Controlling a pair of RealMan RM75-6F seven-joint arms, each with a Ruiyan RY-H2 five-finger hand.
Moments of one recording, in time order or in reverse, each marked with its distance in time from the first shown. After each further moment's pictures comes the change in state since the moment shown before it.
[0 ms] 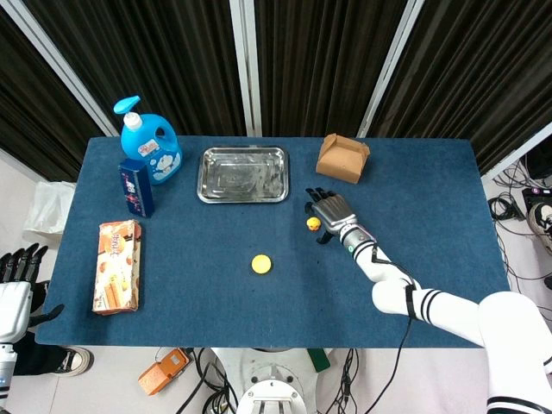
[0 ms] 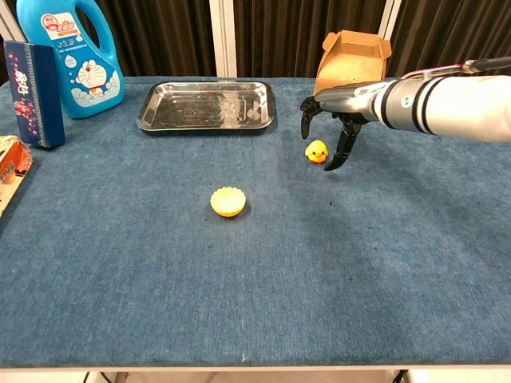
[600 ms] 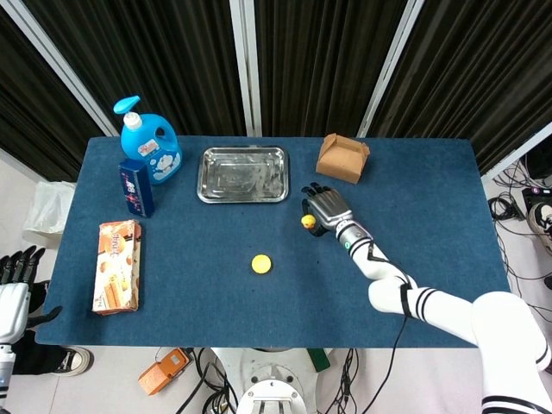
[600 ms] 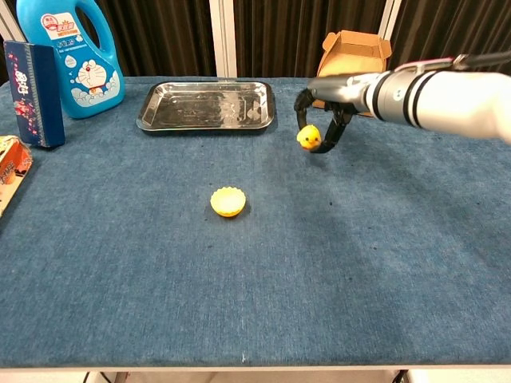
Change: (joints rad) left arm 0.003 -0.014 -0.002 0.031 -0.012 -0.016 -0.023; right arm -0.001 0.004 0.017 -0.018 -0.116 0.052 0.128
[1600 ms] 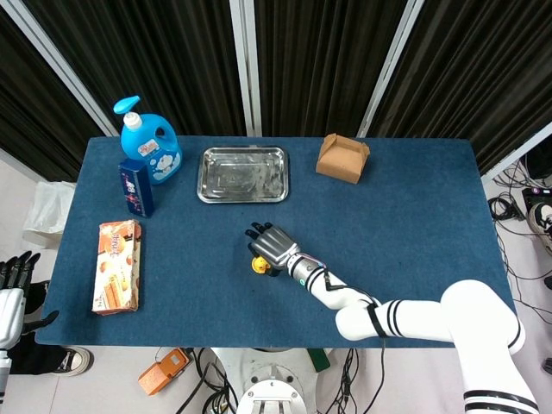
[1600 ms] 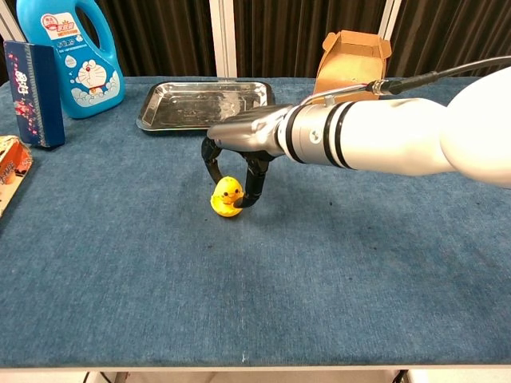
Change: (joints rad) left arm 0.024 -0.020 0.008 0.053 0.005 0.012 -0.052; right arm 0.179 -0.058 -0.080 -0.243 0.142 0.042 -0.262
